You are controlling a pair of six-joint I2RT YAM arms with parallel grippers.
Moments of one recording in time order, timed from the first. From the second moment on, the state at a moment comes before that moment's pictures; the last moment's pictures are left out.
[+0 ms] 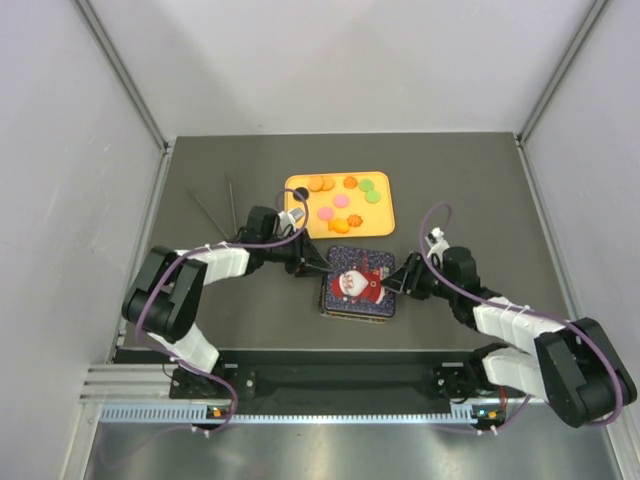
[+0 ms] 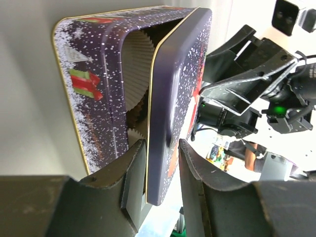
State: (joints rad) left arm -0.38 1.64 0.74 0.17 0.88 -0.84; right arm 0.36 1.14 0.25 0.34 -0.46 0.74
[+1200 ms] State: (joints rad) left arm -0.40 1.55 0.78 -0.12 0.71 -0.66; right arm 0.50 1.16 0.40 0.12 -0.26 0.68
